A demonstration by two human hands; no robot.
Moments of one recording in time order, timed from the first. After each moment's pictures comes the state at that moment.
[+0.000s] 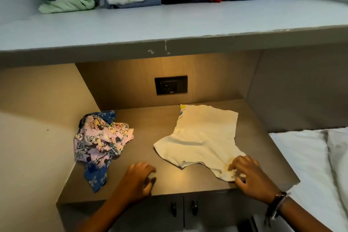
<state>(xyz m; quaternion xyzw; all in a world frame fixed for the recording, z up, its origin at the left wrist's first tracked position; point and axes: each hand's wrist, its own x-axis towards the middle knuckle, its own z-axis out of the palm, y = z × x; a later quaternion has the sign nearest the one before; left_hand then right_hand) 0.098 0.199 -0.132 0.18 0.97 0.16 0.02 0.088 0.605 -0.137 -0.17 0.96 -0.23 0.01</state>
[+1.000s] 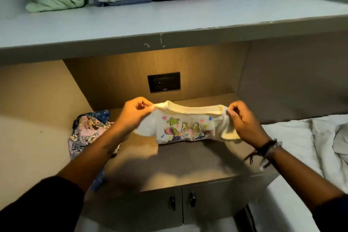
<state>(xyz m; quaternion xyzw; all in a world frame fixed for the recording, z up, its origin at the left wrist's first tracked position) 0.006 0.228 0.027 0.08 0.84 0.54 -0.01 0.040 0.572 -0.015 -0.08 0.87 -0.45 -0.15</state>
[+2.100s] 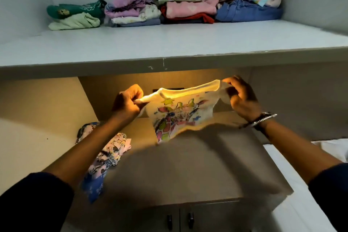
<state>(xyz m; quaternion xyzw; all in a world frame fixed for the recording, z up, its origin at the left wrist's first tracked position) -0.018 0.211 0.078 0.15 0.89 0.36 -0.23 -0.038 0.564 0.079 -0.18 0.88 -0.34 -0.28</state>
